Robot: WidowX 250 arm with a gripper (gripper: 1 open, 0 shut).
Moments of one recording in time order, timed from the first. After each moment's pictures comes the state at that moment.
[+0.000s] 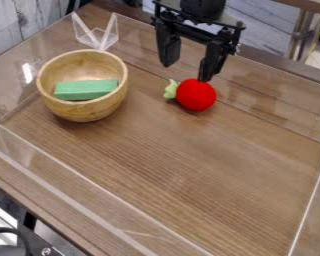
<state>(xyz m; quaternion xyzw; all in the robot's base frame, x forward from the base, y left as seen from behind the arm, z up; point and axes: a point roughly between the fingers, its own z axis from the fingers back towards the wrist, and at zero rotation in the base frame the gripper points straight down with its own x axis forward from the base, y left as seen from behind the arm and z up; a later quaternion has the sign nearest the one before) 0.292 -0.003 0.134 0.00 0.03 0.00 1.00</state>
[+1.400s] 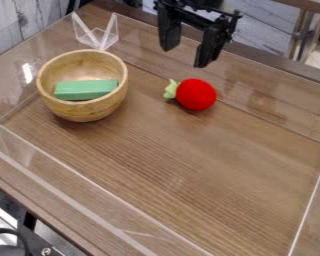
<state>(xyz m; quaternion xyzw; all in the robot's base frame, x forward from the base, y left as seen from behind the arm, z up) 0.297 0.011 0.139 0.02 0.07 -0.03 1.00</state>
